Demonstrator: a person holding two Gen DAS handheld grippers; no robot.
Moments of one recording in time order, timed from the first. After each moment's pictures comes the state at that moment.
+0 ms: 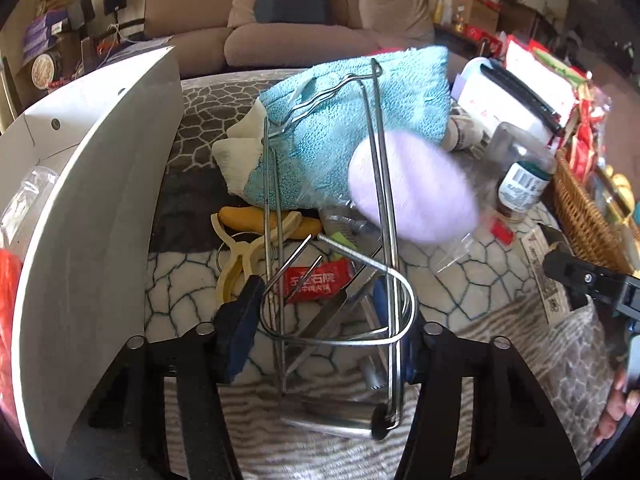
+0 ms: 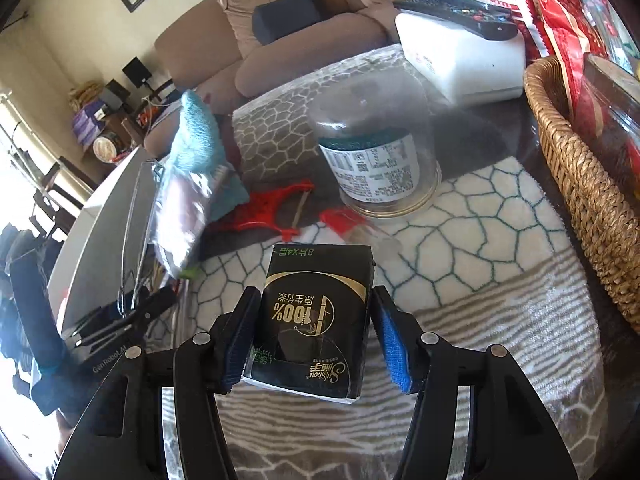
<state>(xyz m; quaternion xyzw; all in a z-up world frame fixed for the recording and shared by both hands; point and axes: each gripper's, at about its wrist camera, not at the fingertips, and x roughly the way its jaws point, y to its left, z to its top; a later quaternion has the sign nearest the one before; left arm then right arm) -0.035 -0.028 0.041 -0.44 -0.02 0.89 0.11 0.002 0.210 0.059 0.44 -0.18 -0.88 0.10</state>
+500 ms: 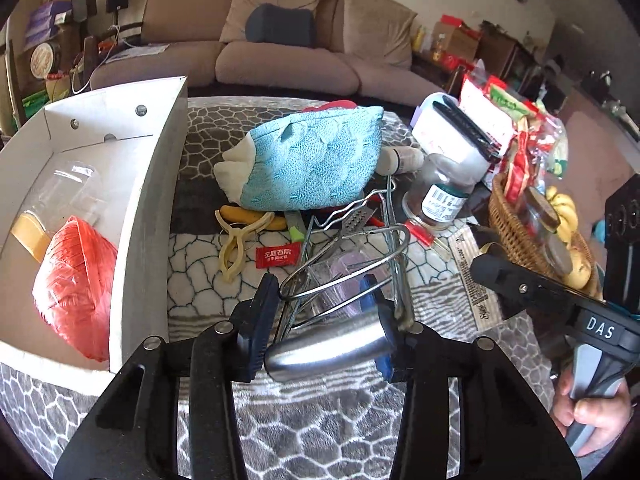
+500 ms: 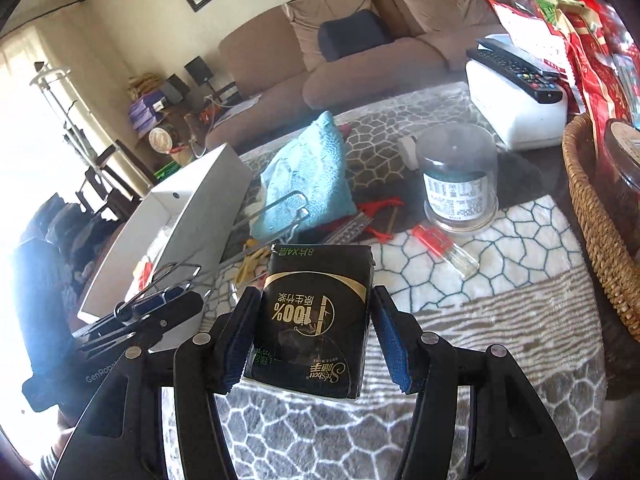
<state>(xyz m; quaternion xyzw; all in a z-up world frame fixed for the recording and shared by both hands) 0.032 -0.043 0.109 -0.42 -0.05 0.89 0.15 0.048 0.164 0.116 0.40 -0.16 -0.89 0.18</state>
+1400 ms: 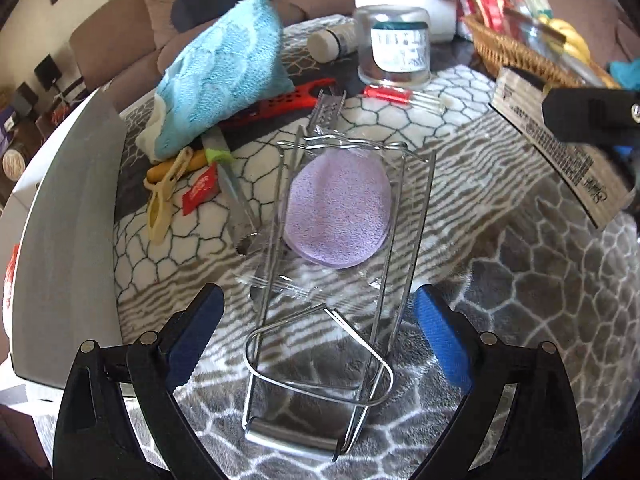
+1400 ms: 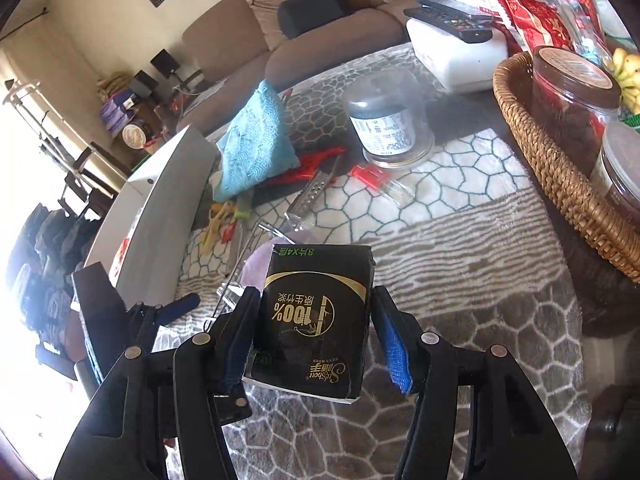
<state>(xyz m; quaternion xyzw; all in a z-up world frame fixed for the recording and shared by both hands) 0.054 0.055 0.014 -0.47 0.18 0.85 0.16 0.079 0.209 0.091 0.45 -0.19 -0.86 0.14</state>
